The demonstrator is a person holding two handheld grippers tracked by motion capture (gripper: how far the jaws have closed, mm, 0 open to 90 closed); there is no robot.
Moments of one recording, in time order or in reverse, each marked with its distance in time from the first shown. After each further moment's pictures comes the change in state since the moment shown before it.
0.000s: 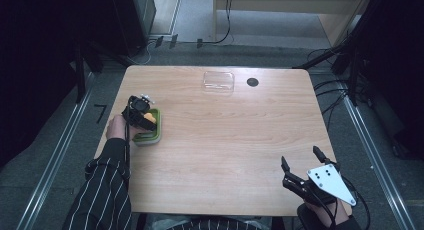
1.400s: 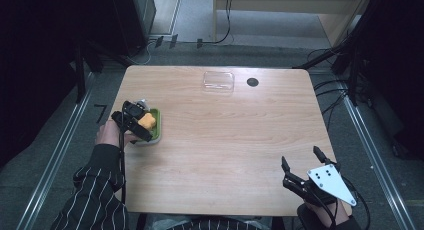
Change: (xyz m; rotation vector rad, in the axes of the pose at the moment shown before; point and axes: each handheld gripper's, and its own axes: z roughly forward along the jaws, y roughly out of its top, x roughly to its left) left arm -0.019 -0.020 -0.041 0.171 -0.011 -0.016; right arm 0.000 0.000 0.000 -0.003 -0.002 0.002
